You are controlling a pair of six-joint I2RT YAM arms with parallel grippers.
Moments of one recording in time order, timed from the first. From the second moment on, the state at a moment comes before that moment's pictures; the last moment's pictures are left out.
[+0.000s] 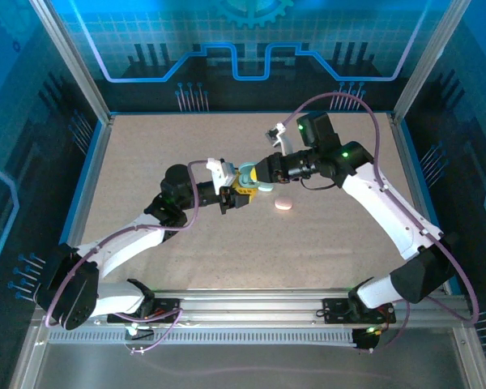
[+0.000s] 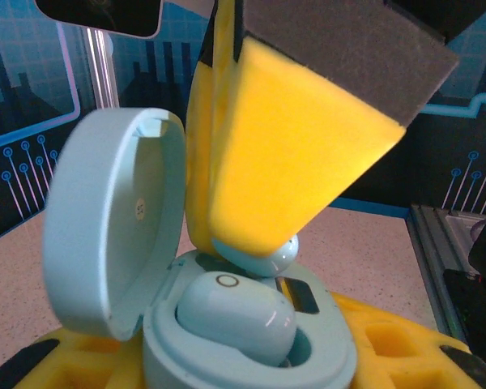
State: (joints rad) left arm -0.53 1.27 0.71 0.54 0.70 -0.01; right arm 0.52 1.45 1.50 -0.80 -0.73 0.44
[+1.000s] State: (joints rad) left arm -0.53 1.28 0.71 0.53 0.70 -0.01; right arm 0.54 1.45 1.53 -0.86 -0.60 0.39
